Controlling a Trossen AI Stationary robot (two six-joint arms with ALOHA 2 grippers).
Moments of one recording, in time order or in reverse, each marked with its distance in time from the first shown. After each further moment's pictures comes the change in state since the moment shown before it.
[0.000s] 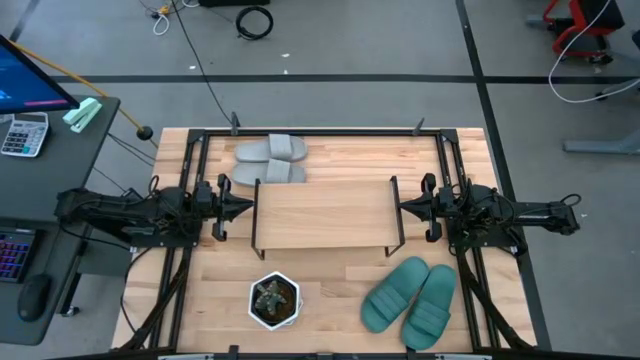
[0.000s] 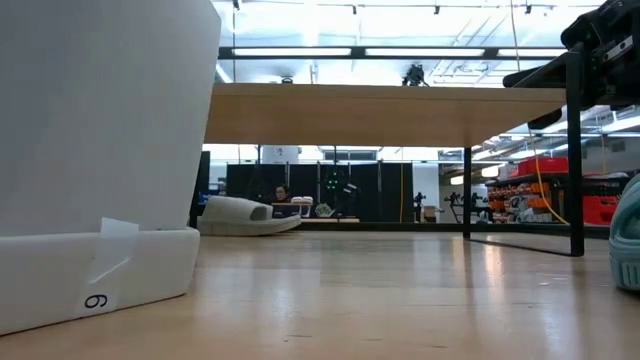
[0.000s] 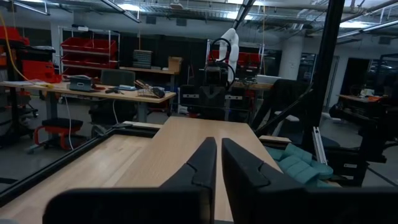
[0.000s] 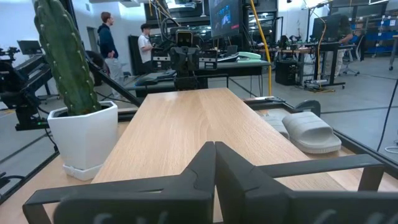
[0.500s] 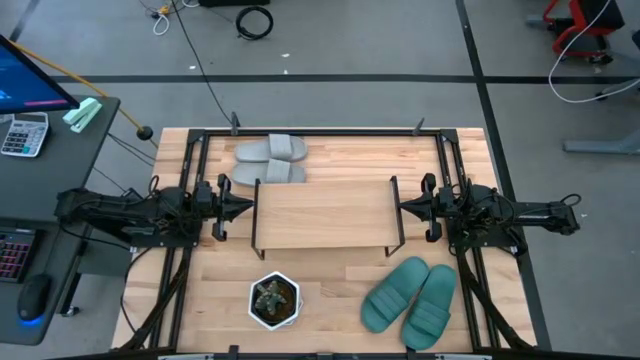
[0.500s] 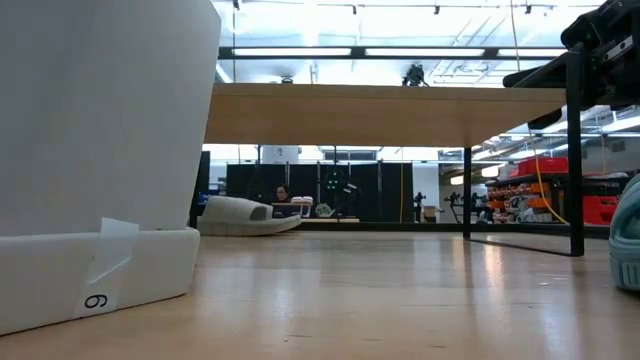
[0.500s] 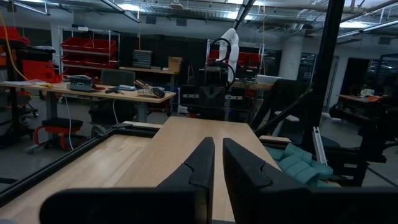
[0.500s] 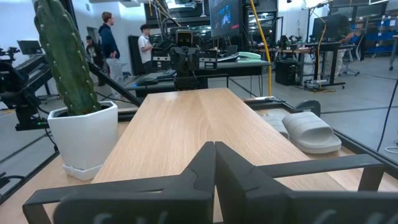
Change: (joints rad) left arm 0.000 0.000 0.000 0.000 0.000 0.000; right arm 0.000 0.000 0.000 0.000 0.000 0.000
